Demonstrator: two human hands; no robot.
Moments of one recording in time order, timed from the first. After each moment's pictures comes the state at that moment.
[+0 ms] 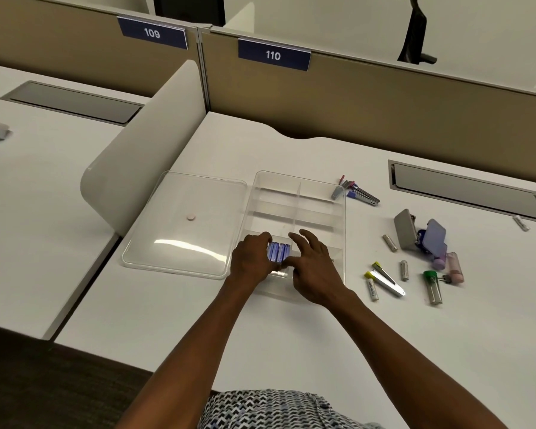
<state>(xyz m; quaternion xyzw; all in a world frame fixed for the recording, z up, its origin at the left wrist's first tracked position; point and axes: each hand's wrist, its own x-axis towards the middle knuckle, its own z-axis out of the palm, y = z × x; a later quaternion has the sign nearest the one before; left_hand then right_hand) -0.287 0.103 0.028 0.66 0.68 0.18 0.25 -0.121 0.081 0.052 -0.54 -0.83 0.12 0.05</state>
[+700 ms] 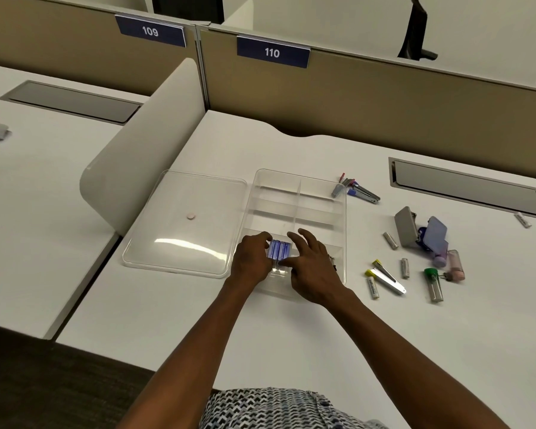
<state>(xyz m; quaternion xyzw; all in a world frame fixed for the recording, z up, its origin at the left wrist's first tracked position) -0.287 0.100 0.027 0.64 0.67 0.23 0.28 -0.124 0.079 0.046 -0.53 -0.84 0.11 0.06</state>
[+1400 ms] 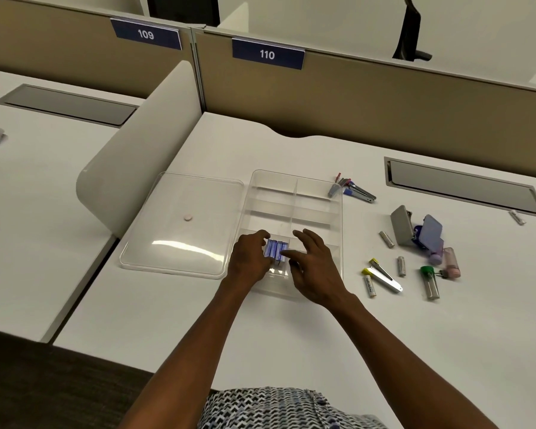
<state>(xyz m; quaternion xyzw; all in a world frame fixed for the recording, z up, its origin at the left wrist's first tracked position) -0.288 0.100 0.029 0.64 0.67 0.24 0.28 -0.111 0.073 0.038 -0.56 -0.79 0.15 0.18</state>
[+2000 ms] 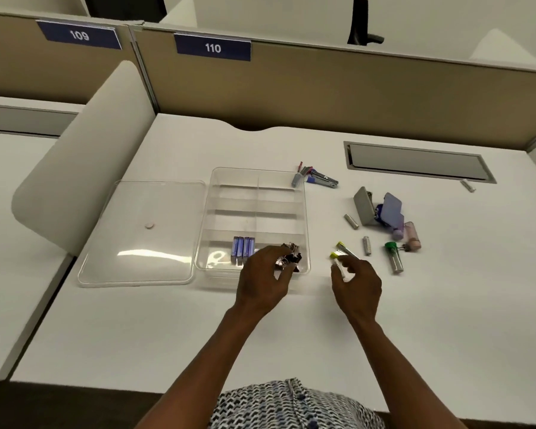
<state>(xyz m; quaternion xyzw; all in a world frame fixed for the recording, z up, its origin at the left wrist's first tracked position) -0.207 0.039 0.051 0.70 0.52 0.39 0.30 -0.006 0.009 0.017 -0.79 -0.45 0.13 0.38</state>
